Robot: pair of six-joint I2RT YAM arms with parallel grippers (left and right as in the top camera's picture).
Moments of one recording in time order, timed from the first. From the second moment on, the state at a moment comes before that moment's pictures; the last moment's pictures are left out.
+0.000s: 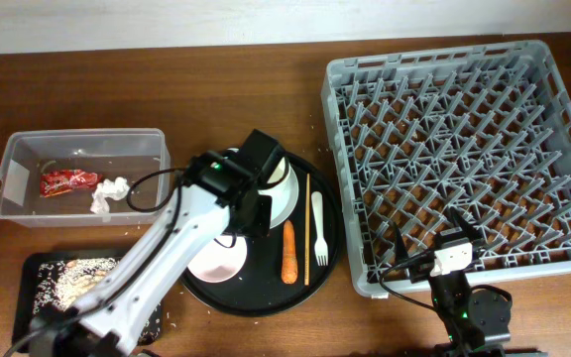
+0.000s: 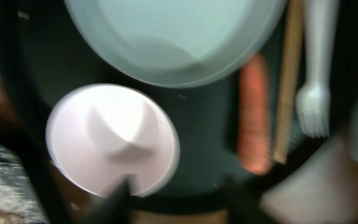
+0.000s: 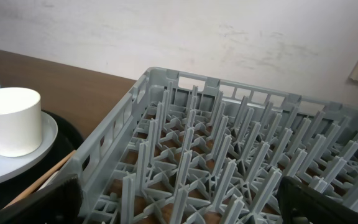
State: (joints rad) left arm -0.58 1.58 1.36 -1.23 -0.05 -0.45; right arm 0.07 0.01 0.01 -0.06 -0.10 -0.16
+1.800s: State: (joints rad) left arm -0.83 1.68 0.92 -0.59 -0.08 -0.81; right arm 0.07 0.01 0.01 -0.06 -0.10 -0.16
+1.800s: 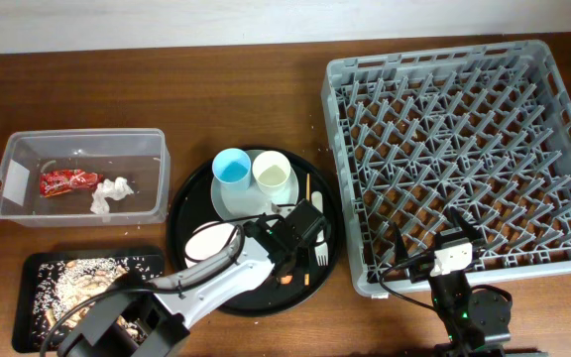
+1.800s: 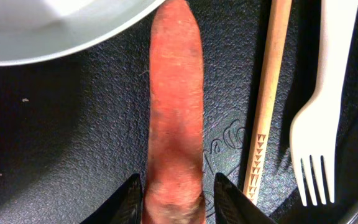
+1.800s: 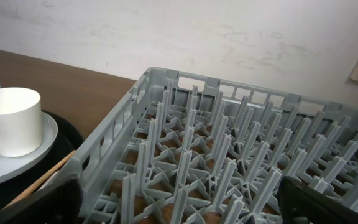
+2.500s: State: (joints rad) left arm -0.84 1.68 0.92 -0.60 -0.08 -0.81; right arm 0.07 0.01 0.01 -0.06 -0.10 -0.16
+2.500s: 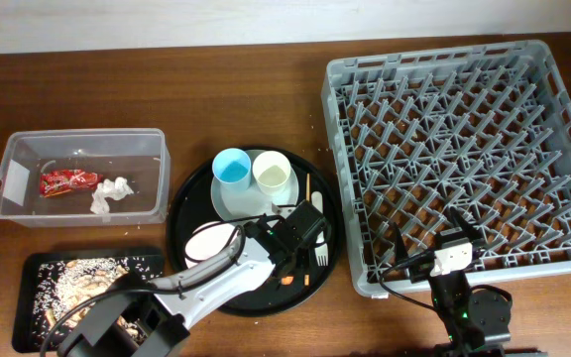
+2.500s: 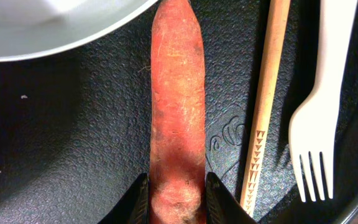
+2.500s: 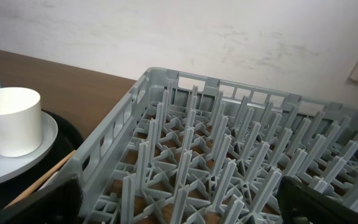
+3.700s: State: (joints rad) left arm 0.09 0.96 0.92 -1.16 -0.41 -0.83; right arm 0.07 0.01 0.01 -0.06 -0.10 -0.16
